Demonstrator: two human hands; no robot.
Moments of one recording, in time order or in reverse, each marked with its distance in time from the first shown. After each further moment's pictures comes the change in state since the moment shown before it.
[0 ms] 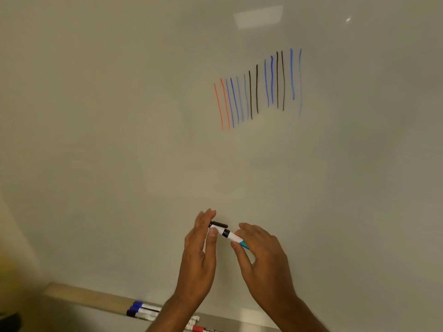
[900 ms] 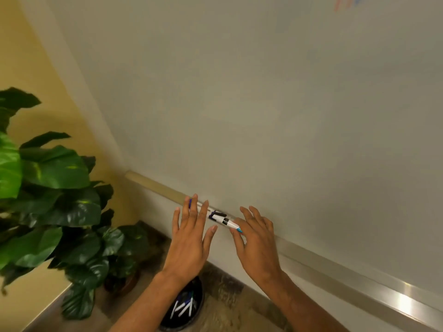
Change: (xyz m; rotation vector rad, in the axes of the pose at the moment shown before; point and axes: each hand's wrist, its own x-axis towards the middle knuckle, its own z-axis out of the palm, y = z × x) left_hand -0.162 -0.124 -0.104 0.957 -0.130 -0.107; right_hand -0.154 -0.038 0.107 0.064 -0.503 -0.064
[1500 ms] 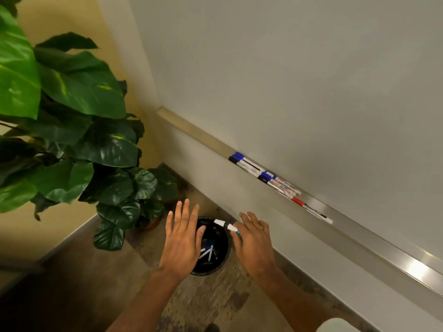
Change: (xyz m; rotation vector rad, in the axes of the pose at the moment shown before) left_hand -0.124 -0.198 0.106 0.008 -0.222 -0.303; right_hand -0.062 -0.059 0.219 -0.118 -0.464 -0.012
